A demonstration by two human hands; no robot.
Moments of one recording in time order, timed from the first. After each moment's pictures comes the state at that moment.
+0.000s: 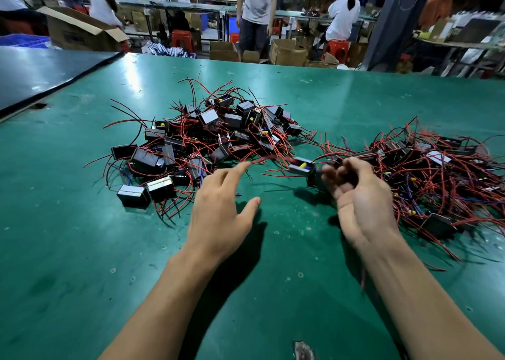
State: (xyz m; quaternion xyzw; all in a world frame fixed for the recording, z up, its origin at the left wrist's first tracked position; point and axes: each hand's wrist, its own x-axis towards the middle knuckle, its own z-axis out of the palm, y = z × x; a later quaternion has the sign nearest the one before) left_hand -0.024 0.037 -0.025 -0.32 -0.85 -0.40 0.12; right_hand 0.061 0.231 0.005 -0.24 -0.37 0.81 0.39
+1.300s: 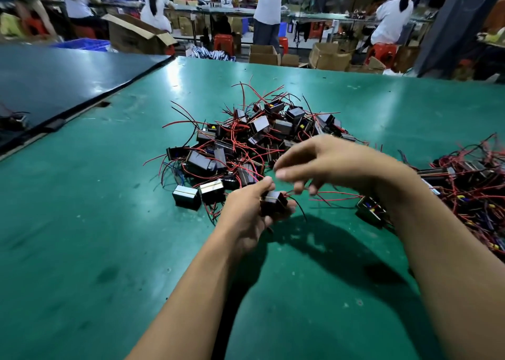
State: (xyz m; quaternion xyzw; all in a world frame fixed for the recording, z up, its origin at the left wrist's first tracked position) left_hand -0.048 0.022 0.010 0.07 -0.51 -0.80 -0.30; right_hand -0.038 0.182 0.065 0.04 -0.90 0.44 -0.09
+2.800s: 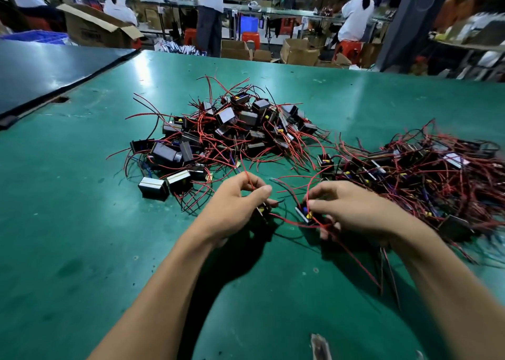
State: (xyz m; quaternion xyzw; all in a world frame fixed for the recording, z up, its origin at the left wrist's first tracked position) left_hand -0.025 0.025 -0.002 -0.20 -0.71 -0.63 -0.23; right_hand 0.071 0.211 0.024 -0.21 -0.84 0.50 -0.07
